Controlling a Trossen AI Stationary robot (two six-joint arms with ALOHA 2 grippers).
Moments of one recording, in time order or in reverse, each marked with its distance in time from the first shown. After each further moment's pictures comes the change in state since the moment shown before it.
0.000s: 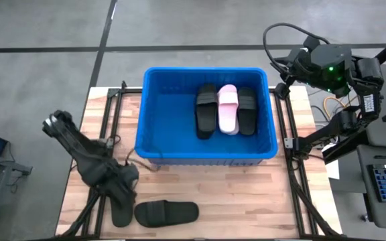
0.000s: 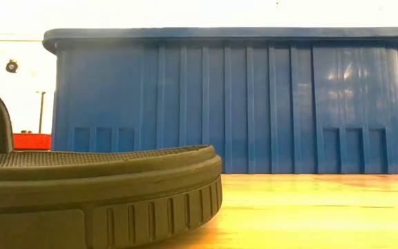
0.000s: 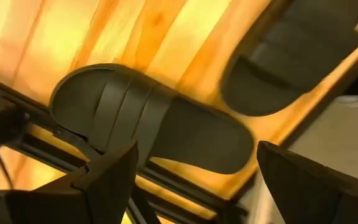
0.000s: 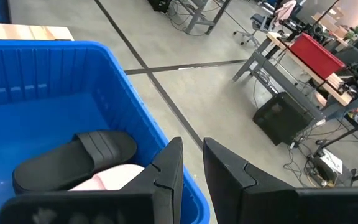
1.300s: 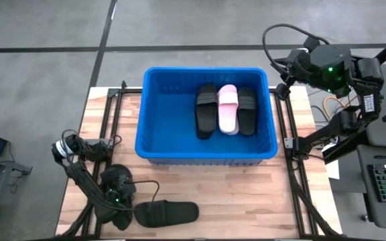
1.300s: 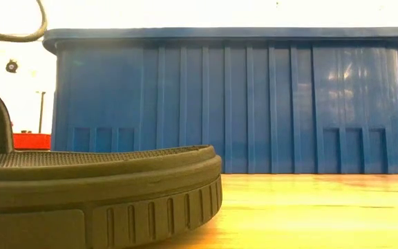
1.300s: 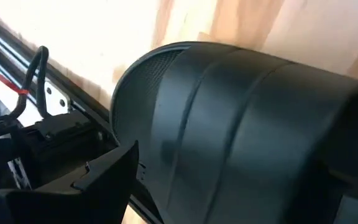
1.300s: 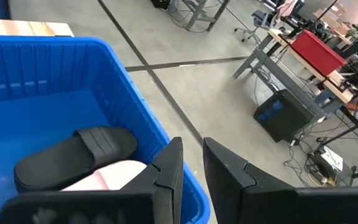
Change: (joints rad) left arm -0.275 0.361 -0.335 0.068 -0.151 -0.063; right arm 0.000 -0.001 0.000 -0.018 0.000 0.011
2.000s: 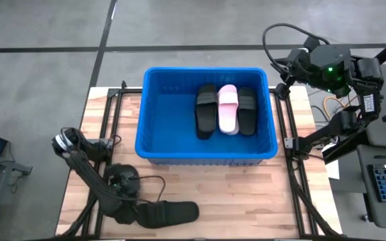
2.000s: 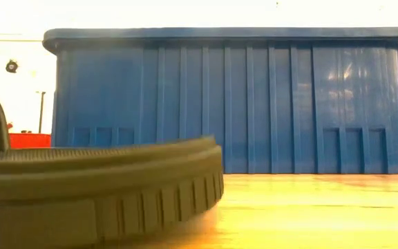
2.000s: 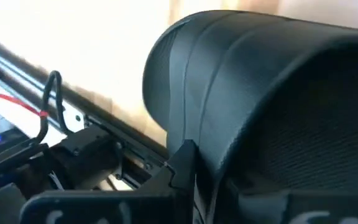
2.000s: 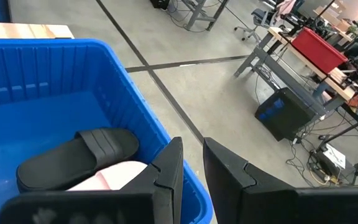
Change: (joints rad) left arm 0.108 -0.067 0.057 -0.068 0.002 0.186; right arm 0.000 0.001 0.000 0.001 0.000 0.017
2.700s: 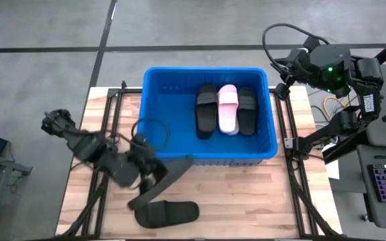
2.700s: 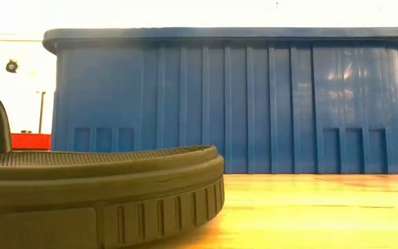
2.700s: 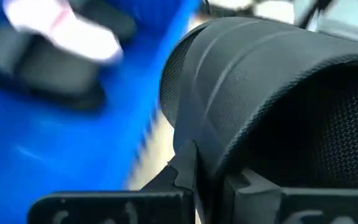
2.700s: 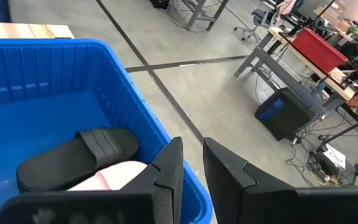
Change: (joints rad) left arm 0.323 -0.288 0.593 0.307 -0.433 0.473; right arm 0.000 0.000 0.000 0.000 0.000 0.000
